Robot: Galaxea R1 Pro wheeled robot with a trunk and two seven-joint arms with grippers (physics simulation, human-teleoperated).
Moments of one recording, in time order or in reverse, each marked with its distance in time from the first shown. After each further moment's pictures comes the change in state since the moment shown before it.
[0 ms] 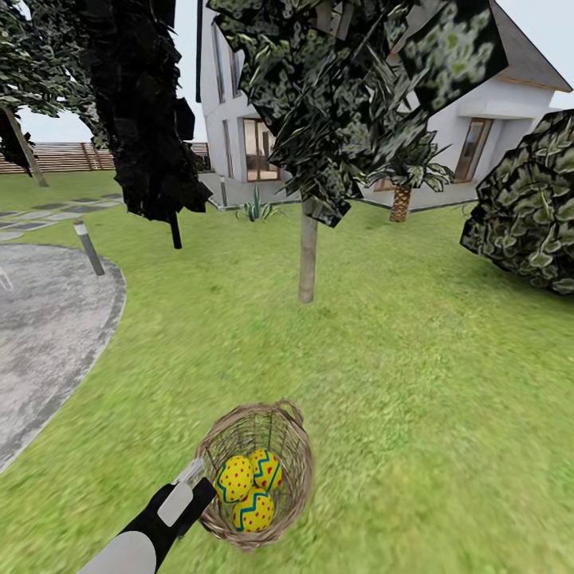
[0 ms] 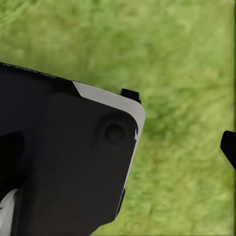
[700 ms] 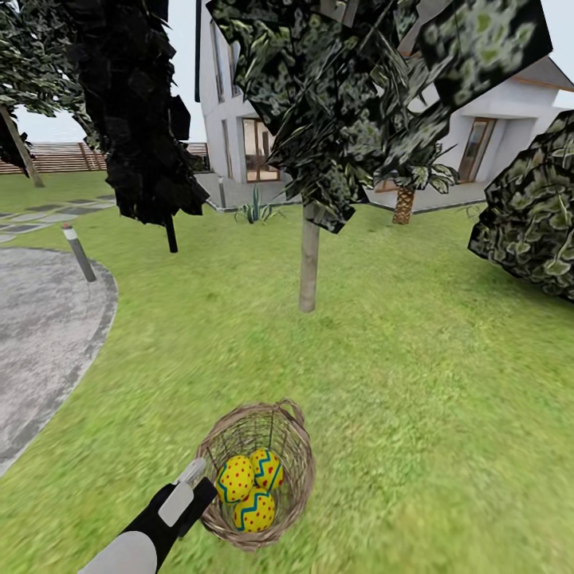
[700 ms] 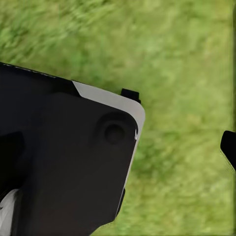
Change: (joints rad) left arm 0.000 -0.003 0.000 0.000 -0.001 0.000 -0.001; right arm 0.000 0.000 0.000 0.000 0.000 0.000 0.000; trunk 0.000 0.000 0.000
